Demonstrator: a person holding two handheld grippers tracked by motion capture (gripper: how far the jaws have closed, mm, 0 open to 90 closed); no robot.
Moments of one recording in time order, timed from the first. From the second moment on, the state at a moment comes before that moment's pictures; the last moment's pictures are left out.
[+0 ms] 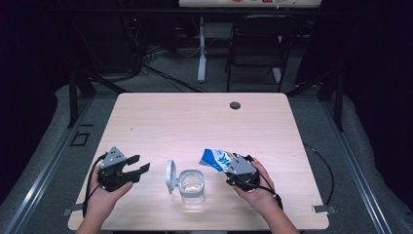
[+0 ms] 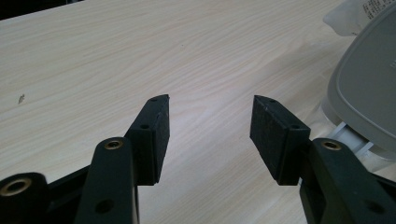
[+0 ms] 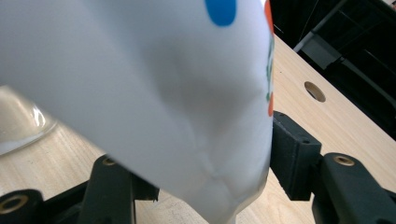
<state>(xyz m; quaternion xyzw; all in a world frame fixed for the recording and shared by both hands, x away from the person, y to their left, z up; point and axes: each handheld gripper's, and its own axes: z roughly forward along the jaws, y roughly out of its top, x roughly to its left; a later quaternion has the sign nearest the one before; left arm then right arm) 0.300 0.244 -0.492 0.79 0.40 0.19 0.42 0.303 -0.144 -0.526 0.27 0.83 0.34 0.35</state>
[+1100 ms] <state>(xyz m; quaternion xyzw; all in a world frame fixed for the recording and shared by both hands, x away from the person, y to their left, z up) 0.300 0.244 -0.492 0.80 0.40 0.19 0.42 0.298 -0.138 -0.532 0.24 0.83 0.31 0.40</state>
